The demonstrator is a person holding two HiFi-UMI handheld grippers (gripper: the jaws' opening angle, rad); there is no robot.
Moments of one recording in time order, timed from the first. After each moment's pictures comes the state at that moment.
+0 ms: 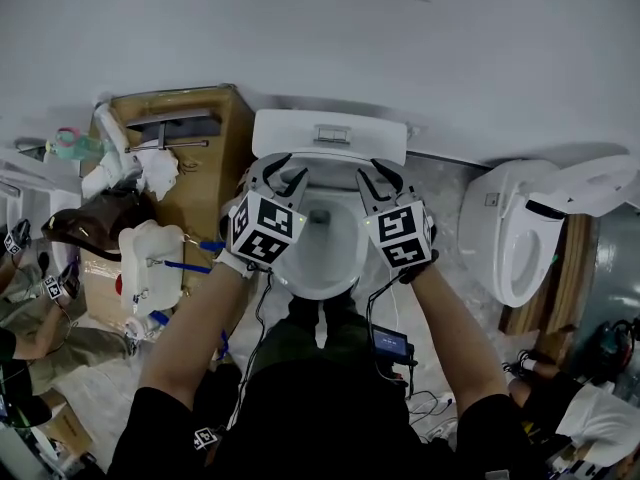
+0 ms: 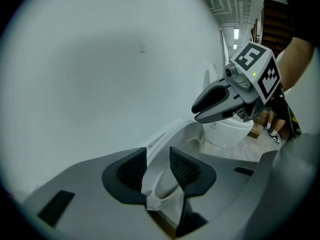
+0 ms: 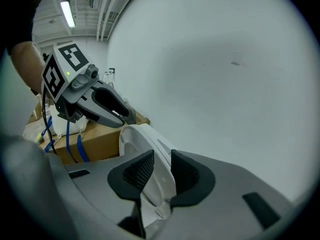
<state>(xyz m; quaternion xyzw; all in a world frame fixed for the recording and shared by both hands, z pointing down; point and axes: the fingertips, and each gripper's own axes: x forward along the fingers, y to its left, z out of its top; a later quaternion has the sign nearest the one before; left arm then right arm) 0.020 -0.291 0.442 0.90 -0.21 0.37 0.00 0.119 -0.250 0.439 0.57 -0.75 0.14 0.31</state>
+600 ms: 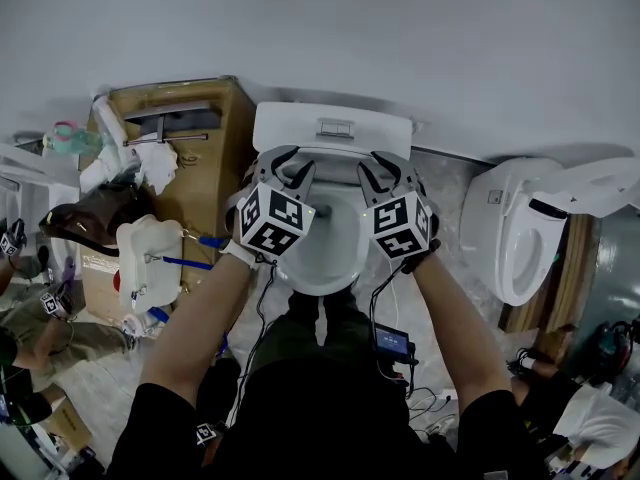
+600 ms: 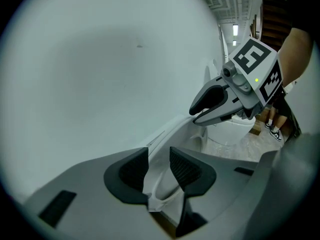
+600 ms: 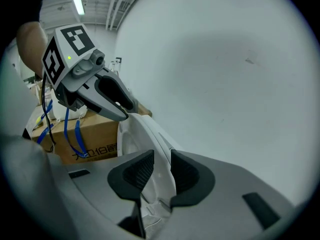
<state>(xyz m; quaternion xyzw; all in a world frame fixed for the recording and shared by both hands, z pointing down) 0.030 -0.297 0.457 0.90 -0.21 0.38 -0.01 0.119 -0.261 0.462 0.54 -0.75 0.11 0.36</state>
